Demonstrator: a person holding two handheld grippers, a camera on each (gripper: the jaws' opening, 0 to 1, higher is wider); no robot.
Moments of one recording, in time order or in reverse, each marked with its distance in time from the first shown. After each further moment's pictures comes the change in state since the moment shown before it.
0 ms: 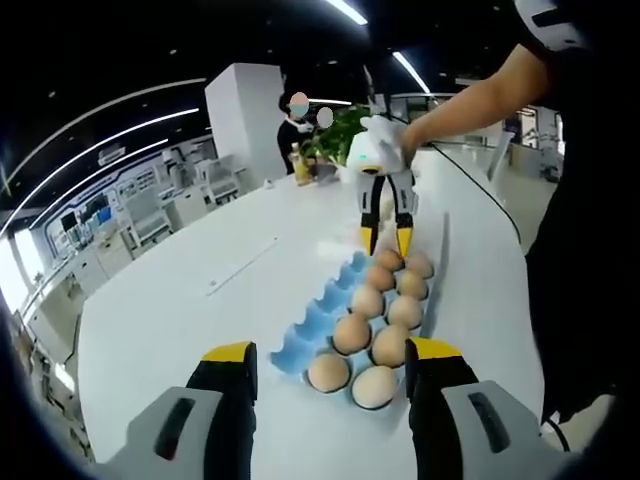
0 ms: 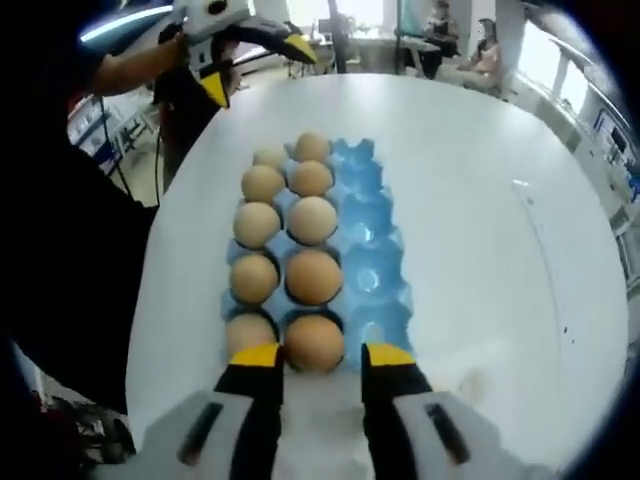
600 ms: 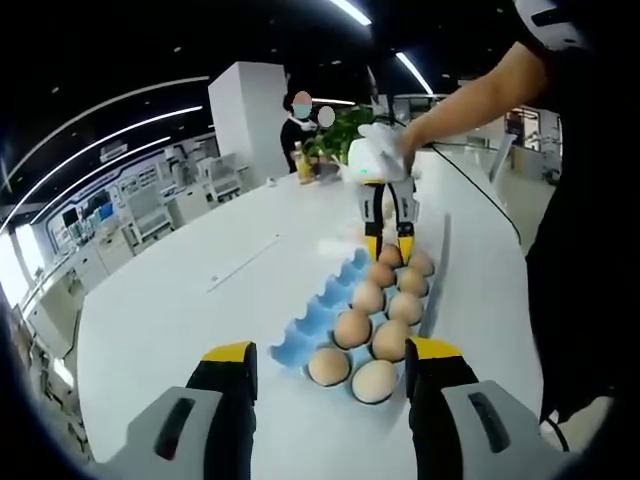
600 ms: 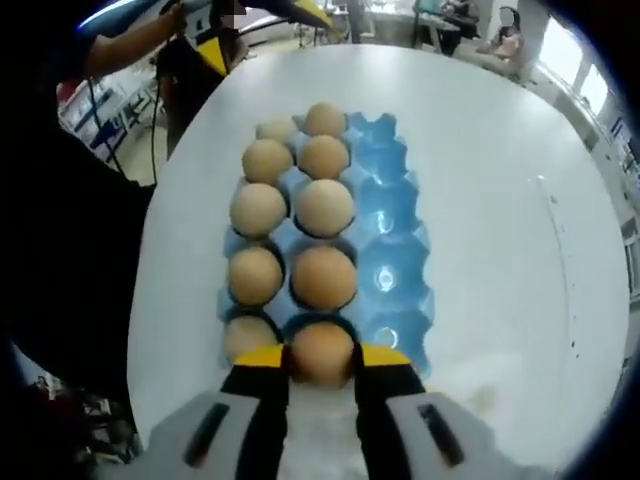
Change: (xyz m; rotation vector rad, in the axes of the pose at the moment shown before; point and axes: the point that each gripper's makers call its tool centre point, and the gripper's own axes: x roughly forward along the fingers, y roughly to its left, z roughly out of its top) left arm -0.005 0.001 -0.006 -0.018 0.004 0.009; right arm 0.021 0.005 0.000 -0.036 0.145 0.051
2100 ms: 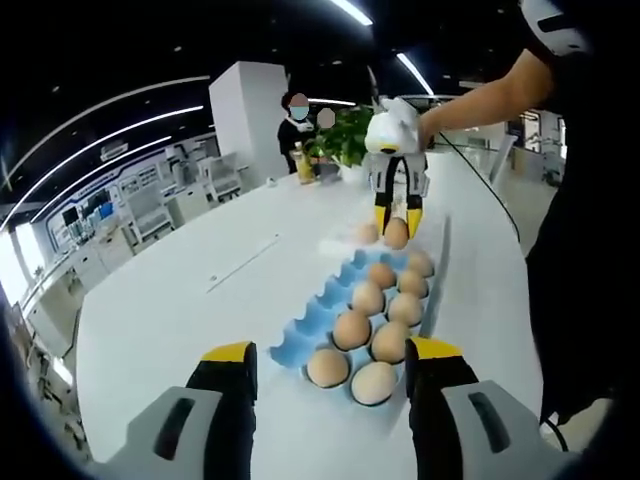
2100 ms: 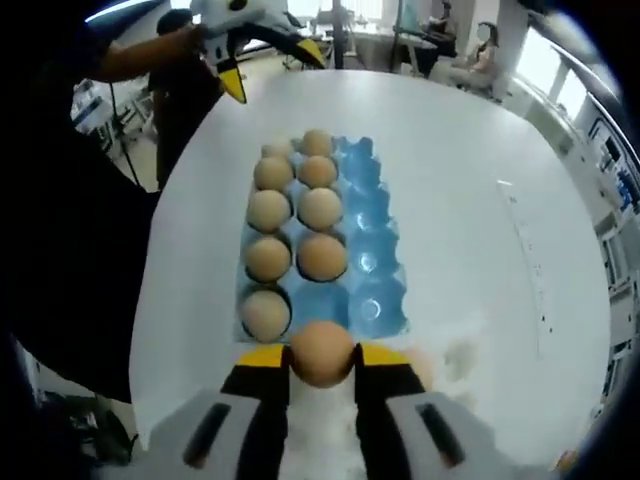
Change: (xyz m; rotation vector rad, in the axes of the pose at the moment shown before) left arm 0.001 0.000 -0.001 -0.004 0.001 0.001; right arm -0.042 0.006 -0.011 0.006 -0.075 -0.102
